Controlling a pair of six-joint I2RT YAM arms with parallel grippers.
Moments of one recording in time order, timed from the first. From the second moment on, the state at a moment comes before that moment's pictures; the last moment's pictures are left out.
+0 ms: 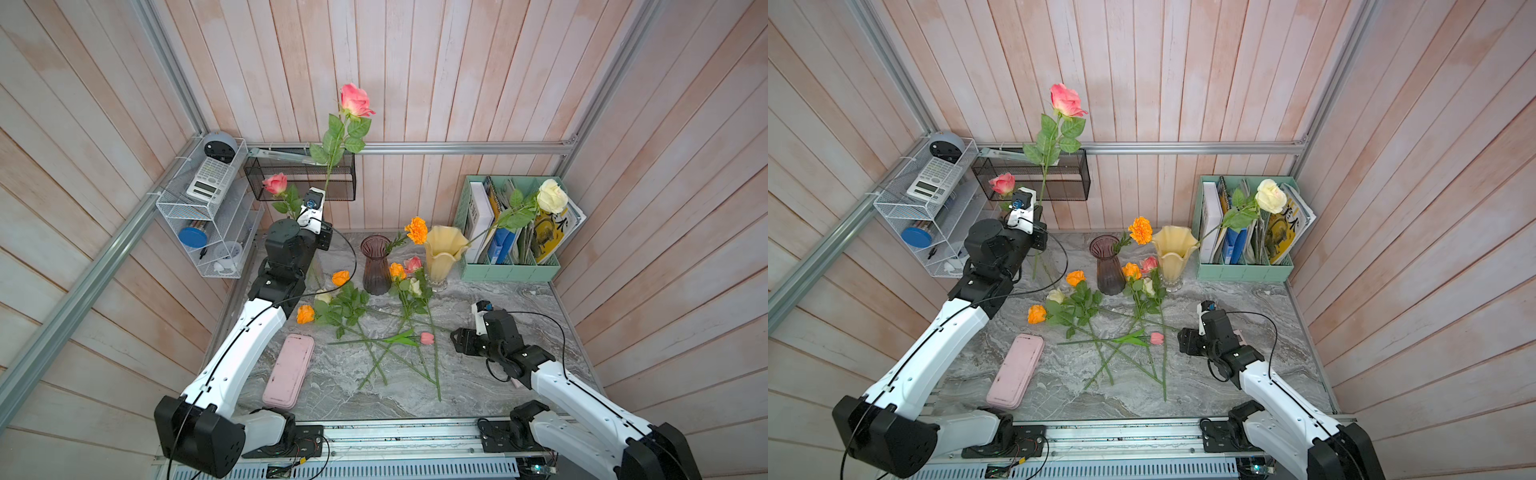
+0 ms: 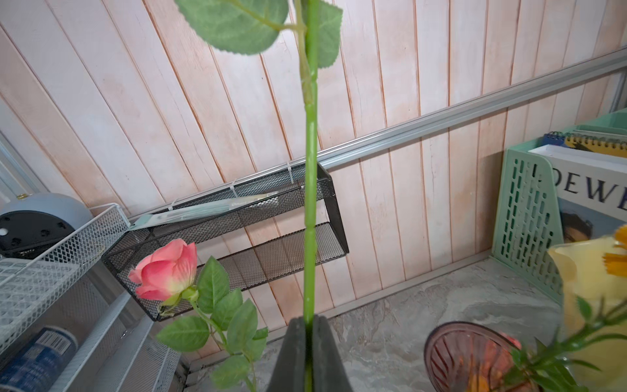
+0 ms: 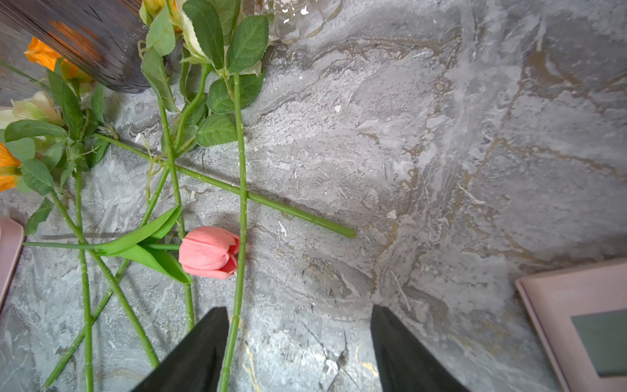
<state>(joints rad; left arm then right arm) -0.27 1.31 1.26 0.07 -0.09 0.29 0.43 0.96 0.42 -0.28 -0.08 0.49</state>
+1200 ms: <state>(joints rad) -0.10 1.68 1.10 0.76 0.11 0.27 0.42 1.24 0.57 -0.18 -0.13 0.44</state>
